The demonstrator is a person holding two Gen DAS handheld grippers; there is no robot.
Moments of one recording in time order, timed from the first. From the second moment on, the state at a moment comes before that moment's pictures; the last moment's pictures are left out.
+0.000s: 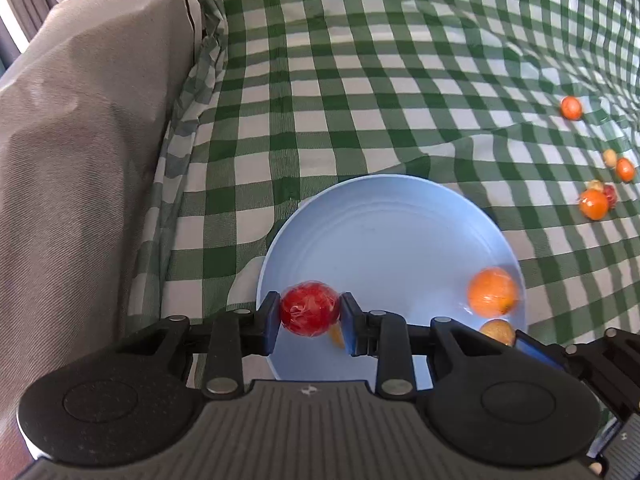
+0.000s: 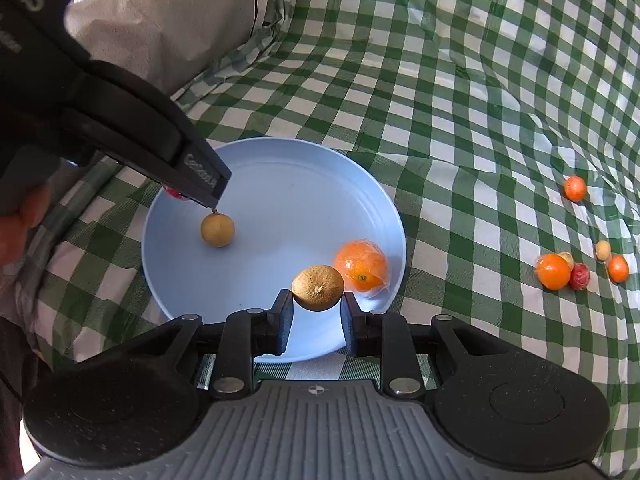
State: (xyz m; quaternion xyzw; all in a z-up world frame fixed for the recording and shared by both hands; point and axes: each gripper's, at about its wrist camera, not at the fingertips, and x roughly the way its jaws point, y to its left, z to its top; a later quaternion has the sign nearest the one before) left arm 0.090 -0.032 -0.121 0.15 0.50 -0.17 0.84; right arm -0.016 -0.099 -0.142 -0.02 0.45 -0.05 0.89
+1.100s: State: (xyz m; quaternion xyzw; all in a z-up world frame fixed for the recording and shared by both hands) left arm -0.066 0.054 -0.026 0.14 0.43 -0.15 0.88; right arm -0.149 -0.065 -0.050 0.00 0.36 -0.07 0.93
